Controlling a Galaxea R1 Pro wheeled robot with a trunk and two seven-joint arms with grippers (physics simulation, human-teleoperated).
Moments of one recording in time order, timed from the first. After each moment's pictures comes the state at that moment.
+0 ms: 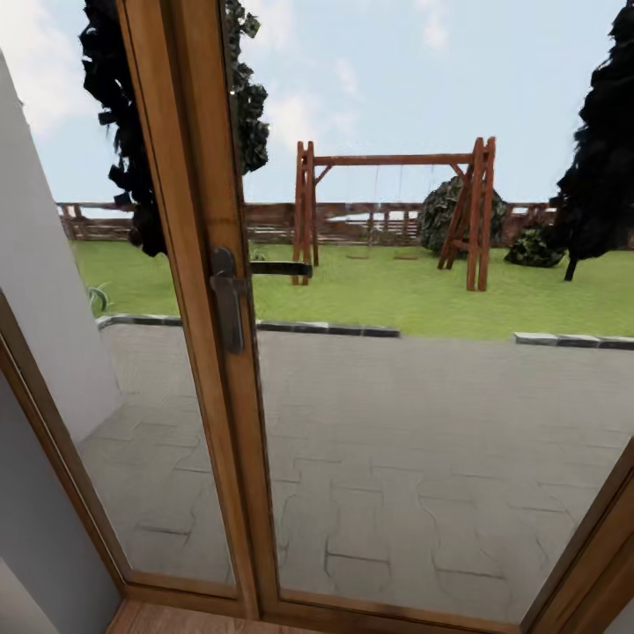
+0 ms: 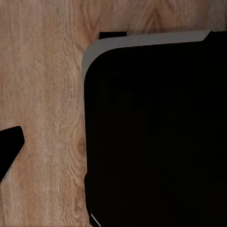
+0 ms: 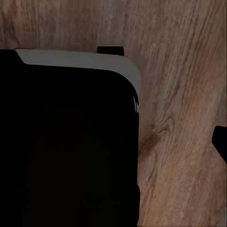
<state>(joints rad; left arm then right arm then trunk) 0.00 0.02 0.00 -0.07 -0.01 -0.05 0.00 -0.02 -0.03 0.00 -0.10 0.00 -0.02 0.00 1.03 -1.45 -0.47</state>
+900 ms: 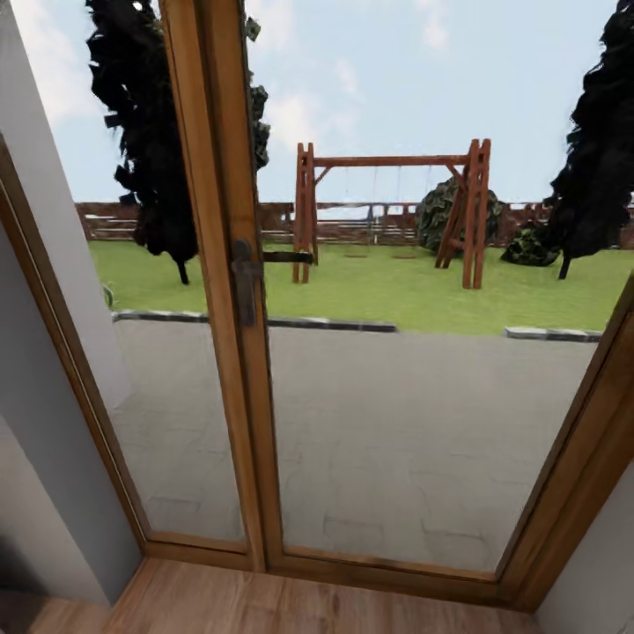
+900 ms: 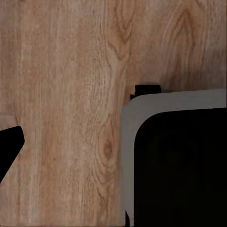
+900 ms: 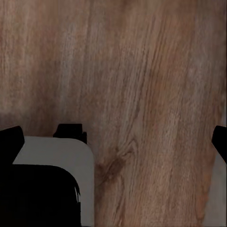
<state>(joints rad) -0.02 0.10 0.00 -0.09 -0.01 -0.18 0.00 -0.02 -0.12 0.00 -0.27 0.00 -0.09 -0.01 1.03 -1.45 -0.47</state>
